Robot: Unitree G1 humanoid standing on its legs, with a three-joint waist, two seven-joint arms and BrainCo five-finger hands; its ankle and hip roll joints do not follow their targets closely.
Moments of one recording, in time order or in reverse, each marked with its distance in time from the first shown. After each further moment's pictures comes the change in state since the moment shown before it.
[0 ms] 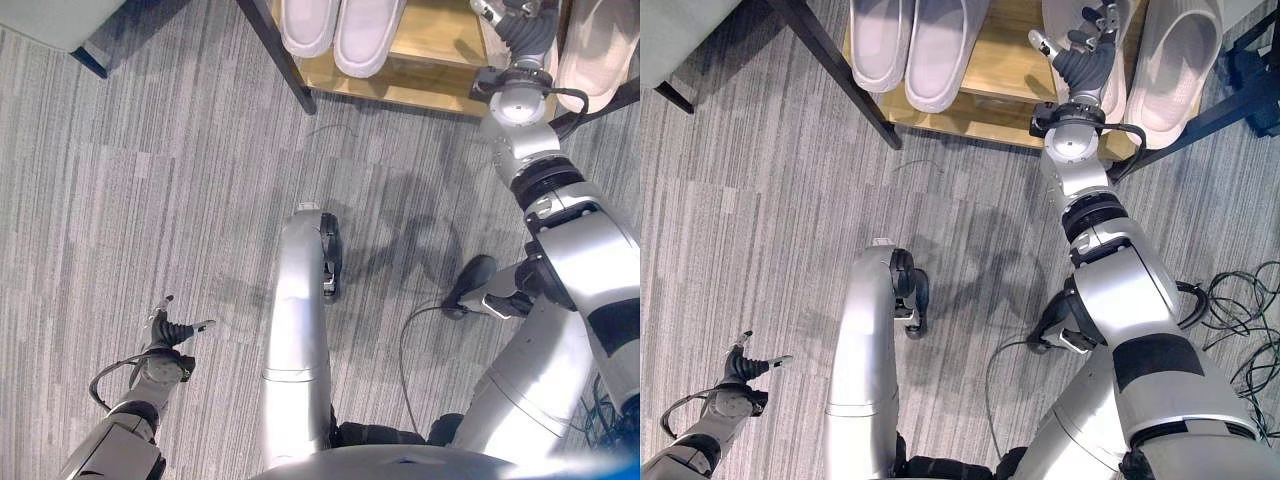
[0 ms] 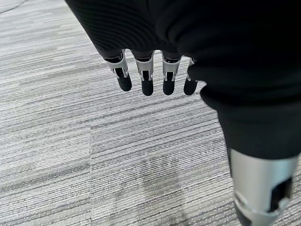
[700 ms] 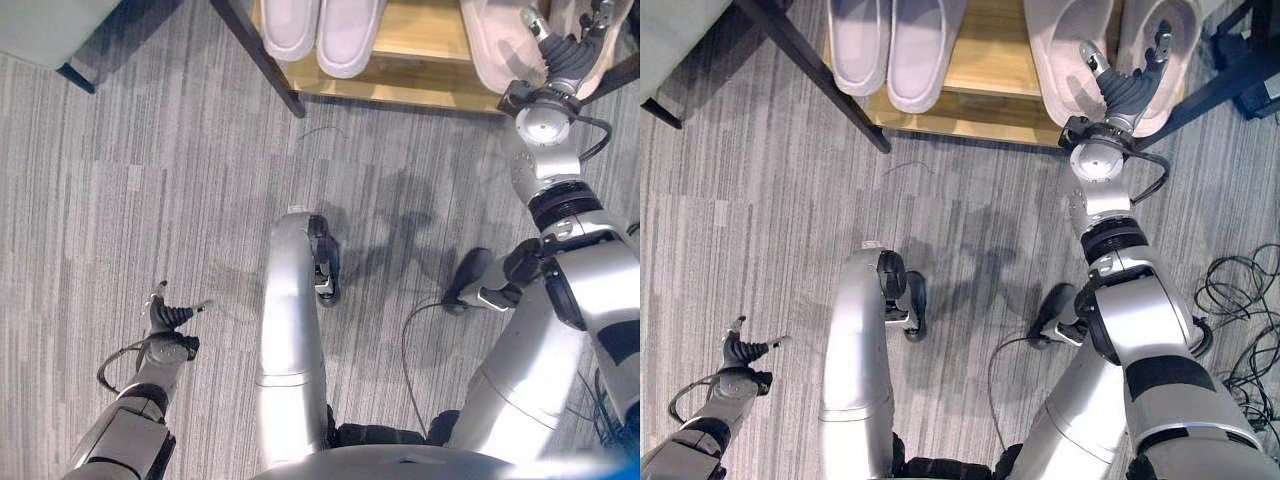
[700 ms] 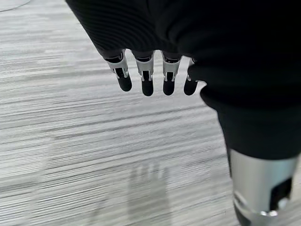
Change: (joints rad) left arm -0.191 -0.029 0.180 -0.011 -0.007 0.032 0.051; right arm 0.254 -0.058 -0.190 -0.381 0.000 -0.030 -0.090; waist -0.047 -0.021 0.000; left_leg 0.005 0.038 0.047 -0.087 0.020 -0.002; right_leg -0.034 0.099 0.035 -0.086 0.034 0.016
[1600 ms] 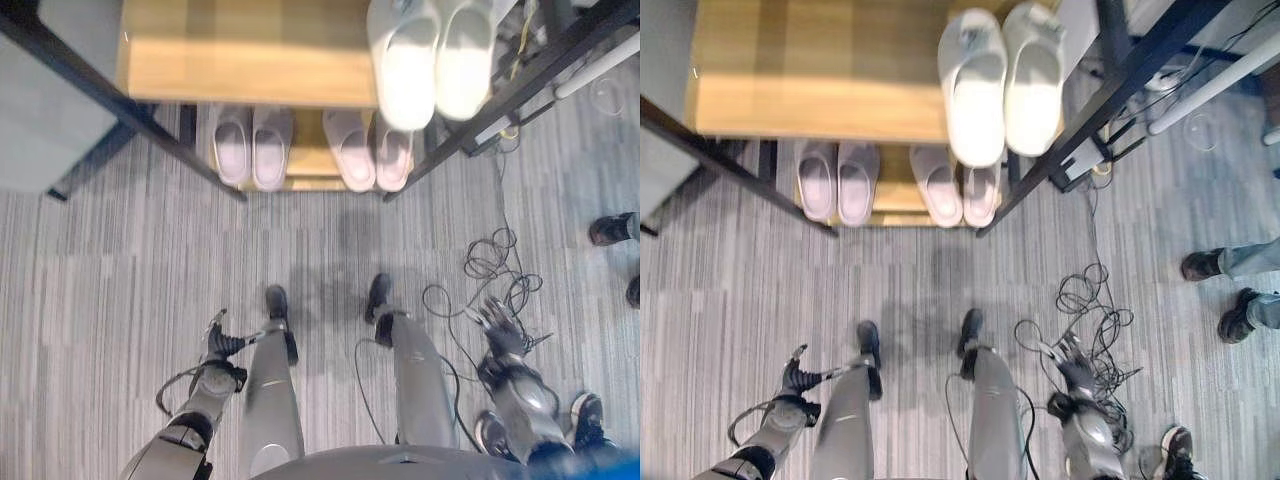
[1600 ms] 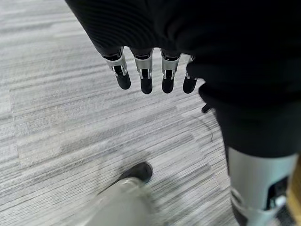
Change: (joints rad) left arm 0.279 -0.261 -0.022 -0.039 0.274 0.033 -0.060; right arm 1.331 0.217 -0.116 0.004 0.035 0.021 0.545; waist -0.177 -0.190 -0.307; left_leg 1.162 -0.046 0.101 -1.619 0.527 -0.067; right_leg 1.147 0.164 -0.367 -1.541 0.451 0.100
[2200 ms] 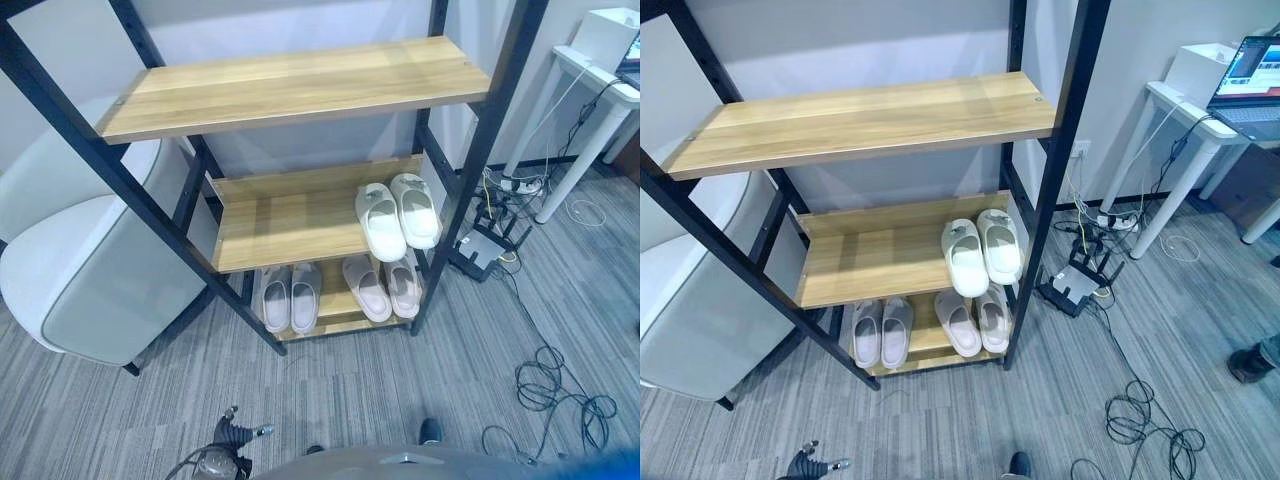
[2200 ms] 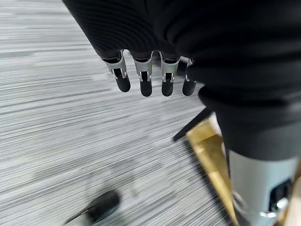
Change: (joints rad) left arm 0.273 -0.102 0.077 0.104 0.011 0.038 -0.145; right arm -0.099 -0.061 -0.103 0.495 -0.387 0.194 -0.101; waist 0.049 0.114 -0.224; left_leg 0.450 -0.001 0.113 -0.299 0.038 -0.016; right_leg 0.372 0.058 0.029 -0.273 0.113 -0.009
